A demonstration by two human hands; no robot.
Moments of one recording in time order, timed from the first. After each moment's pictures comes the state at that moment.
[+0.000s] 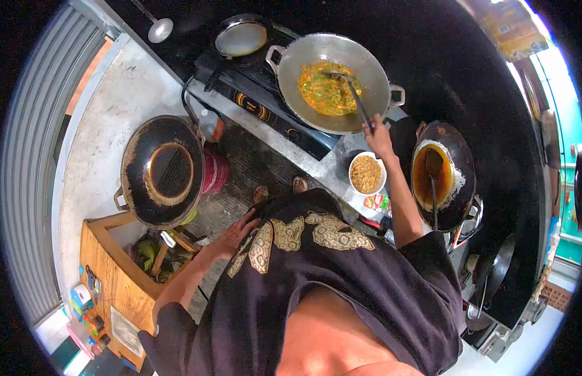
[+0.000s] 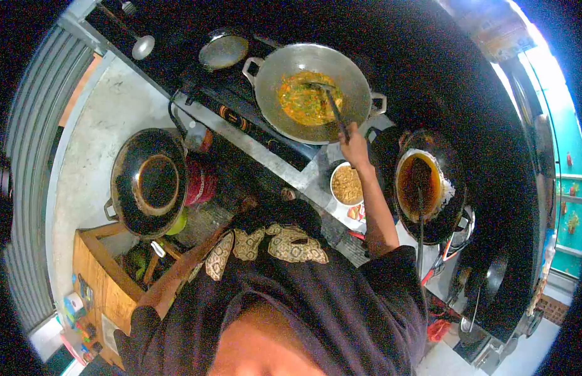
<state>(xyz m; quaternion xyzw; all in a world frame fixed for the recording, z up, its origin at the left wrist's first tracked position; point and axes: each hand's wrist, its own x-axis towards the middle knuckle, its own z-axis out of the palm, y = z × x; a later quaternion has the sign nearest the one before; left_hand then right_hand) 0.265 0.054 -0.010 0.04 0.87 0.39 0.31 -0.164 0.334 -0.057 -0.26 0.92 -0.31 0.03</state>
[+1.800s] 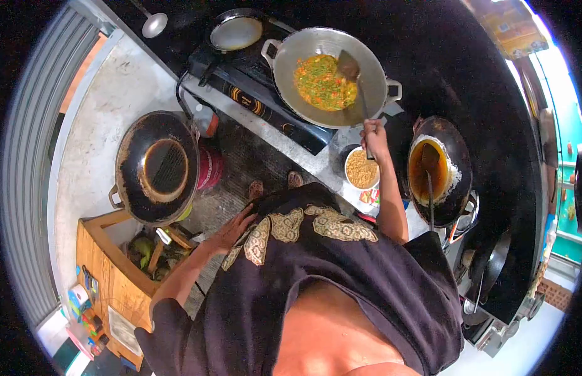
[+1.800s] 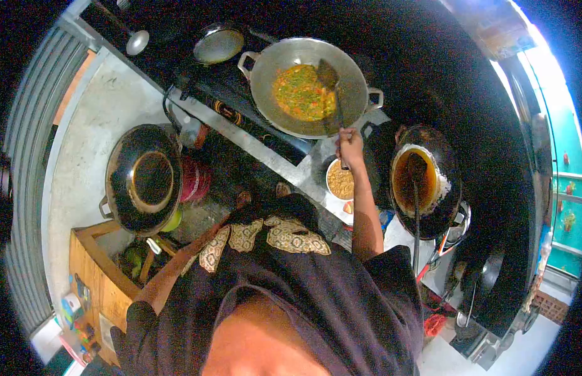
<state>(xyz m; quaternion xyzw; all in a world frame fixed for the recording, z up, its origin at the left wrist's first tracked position) 0.272 0.047 -0.063 0.04 0.81 0.48 0.32 -0.135 0.327 -0.045 -0.02 0.78 -0.58 0.22</state>
